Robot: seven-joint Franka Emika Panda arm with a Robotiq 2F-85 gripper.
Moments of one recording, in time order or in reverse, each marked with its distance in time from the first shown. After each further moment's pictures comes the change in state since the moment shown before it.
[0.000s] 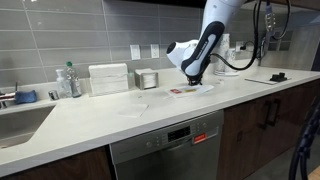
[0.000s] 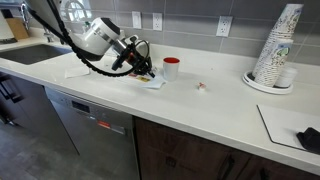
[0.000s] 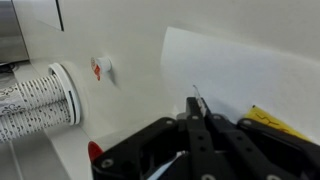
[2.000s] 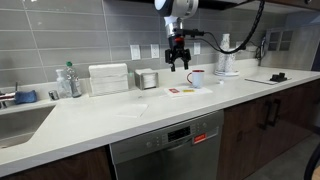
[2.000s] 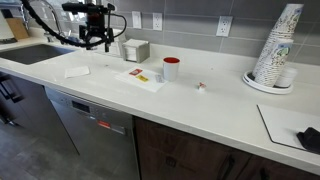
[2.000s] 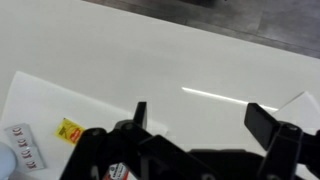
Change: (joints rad) arm -0.028 -0.283 0.182 0.088 1.011 -0.525 -0.668
